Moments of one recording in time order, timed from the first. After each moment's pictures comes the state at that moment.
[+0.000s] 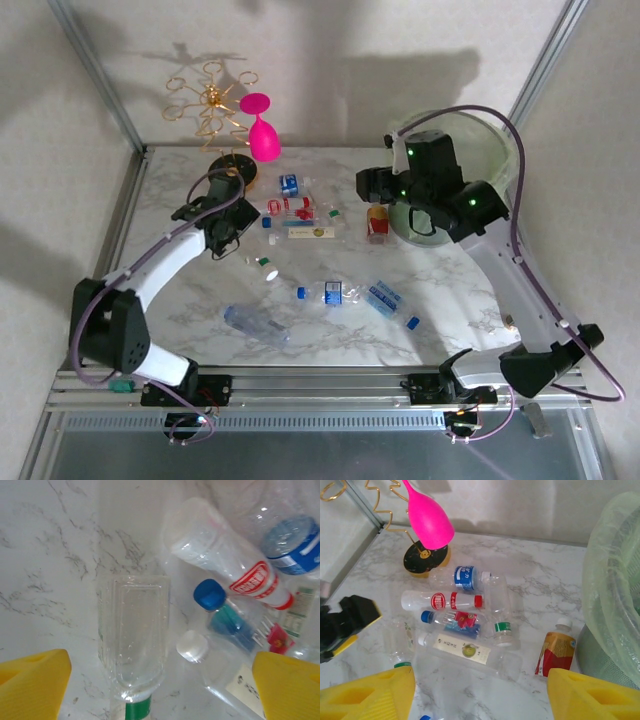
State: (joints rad) left arm -0.29 1.51 1.14 -0.66 -0.17 -1.12; right arm 0.57 1.34 1.64 -0.87 0.02 0.25
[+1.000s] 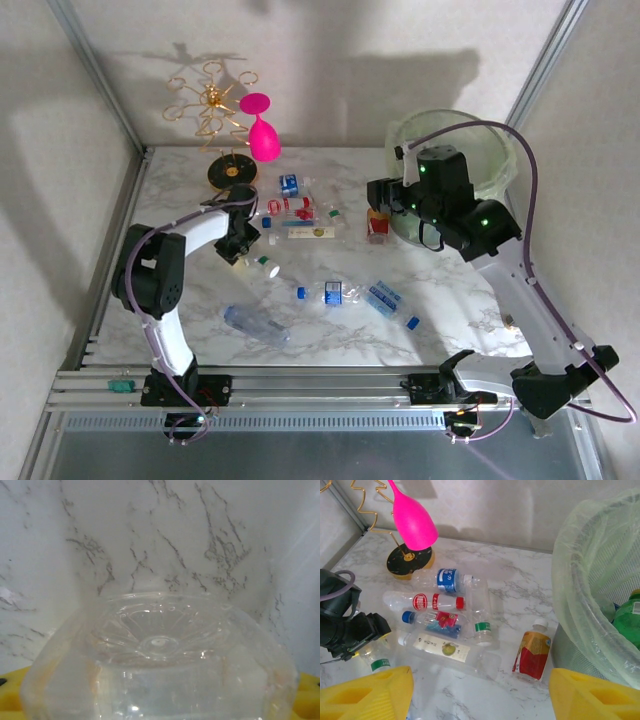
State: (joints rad) left arm -0.25 1.86 1.19 -0.65 -0.12 -1.19; right arm 0.57 1.23 1.52 -0.83 0.10 0.20
